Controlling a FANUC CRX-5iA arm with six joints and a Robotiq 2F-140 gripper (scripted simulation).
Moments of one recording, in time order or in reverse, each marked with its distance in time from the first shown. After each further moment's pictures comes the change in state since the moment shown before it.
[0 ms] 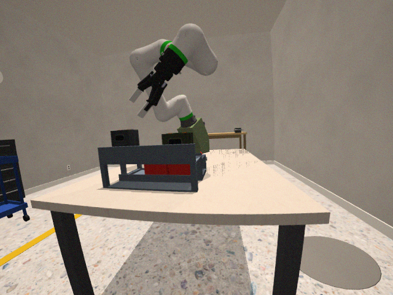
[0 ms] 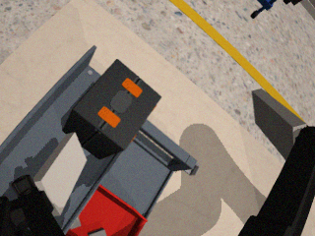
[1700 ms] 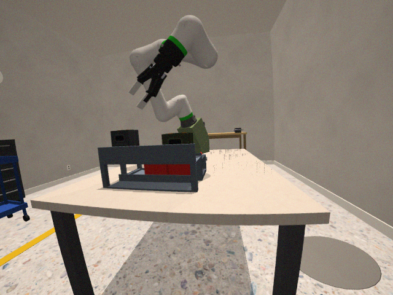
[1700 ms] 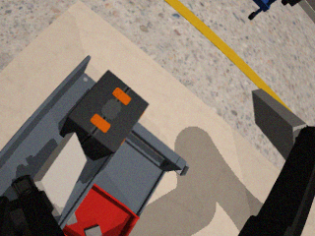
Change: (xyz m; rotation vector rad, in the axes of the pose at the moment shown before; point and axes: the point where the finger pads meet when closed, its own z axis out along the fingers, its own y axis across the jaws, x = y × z) arm 0.013 0.021 -0.023 0.001 -0.002 -0.001
